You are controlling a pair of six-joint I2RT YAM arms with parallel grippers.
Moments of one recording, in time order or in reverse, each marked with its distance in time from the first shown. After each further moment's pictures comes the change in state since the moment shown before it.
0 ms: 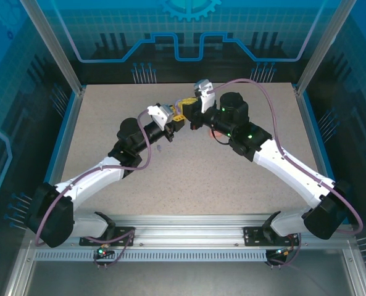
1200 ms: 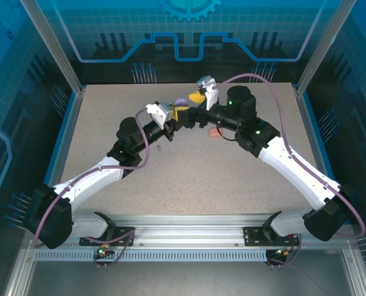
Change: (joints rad) left arm -0.006 -0.011 0.013 -0.027 -0.027 -0.053; right arm -0.062 -0.036 0.074 -0.107 -0.173 0.031
